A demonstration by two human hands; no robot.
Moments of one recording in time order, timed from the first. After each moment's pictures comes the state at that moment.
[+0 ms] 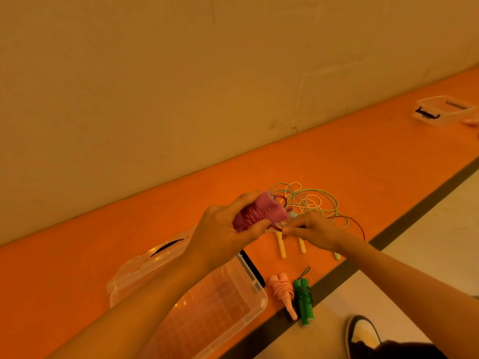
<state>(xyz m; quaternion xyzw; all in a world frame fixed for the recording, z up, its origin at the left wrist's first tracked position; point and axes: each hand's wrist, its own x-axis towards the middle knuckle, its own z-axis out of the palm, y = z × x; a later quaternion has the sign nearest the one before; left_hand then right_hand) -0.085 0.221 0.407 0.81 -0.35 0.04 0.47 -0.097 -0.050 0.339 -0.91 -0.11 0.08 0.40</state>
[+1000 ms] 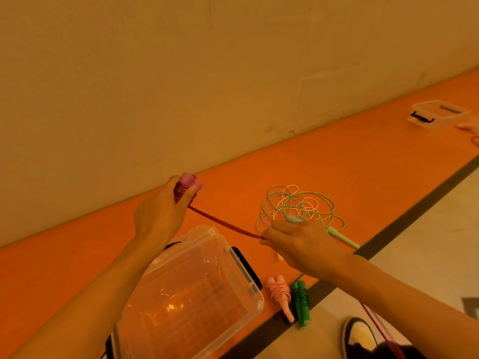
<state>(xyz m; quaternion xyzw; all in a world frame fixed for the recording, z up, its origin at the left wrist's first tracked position) -0.015 0.283 0.401 0.96 -0.07 0.14 0.23 -0.141 0.012 0.387 -0.92 -0.30 -0.26 0.04</state>
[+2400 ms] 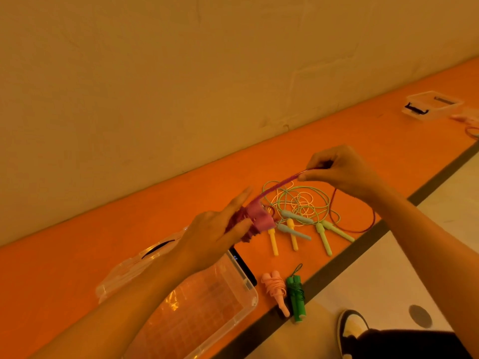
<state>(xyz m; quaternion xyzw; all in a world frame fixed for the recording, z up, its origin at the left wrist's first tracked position) -0.078 0.215 0.399 0.85 -0.39 -0.02 0.36 -0.098 -0.083 0.469 -0.92 -0.06 -0.11 0.37</state>
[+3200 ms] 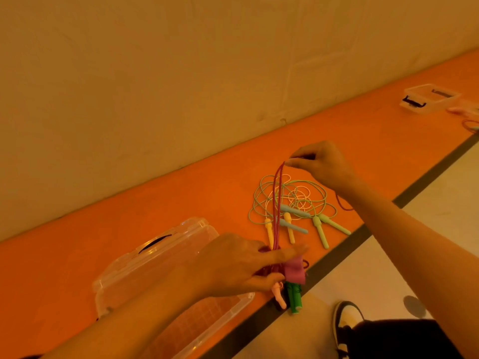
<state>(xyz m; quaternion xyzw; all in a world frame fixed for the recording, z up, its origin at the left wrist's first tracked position) -0.121 0.194 0.413 0.78 -0.62 0.08 0.03 -0.068 -0.082 0.435 -0.92 -0.01 -0.16 0.35</state>
